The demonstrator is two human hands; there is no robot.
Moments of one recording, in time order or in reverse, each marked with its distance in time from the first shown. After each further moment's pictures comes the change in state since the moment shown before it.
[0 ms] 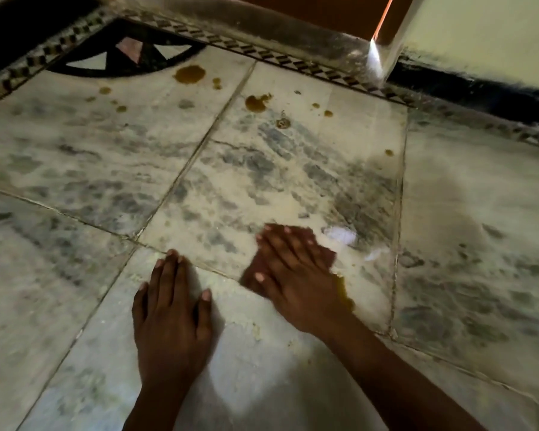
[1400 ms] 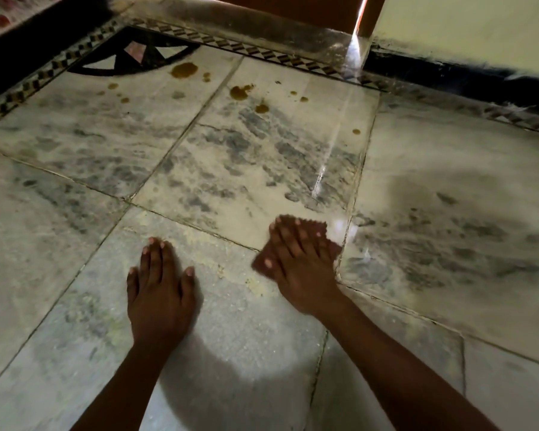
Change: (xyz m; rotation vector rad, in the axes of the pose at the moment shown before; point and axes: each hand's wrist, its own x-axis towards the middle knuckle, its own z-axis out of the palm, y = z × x) left_hand -0.068 0.020 -0.003 0.056 -0.085 -0.082; right_hand -0.098 0.046 -0.008 -0.004 0.027 0.096
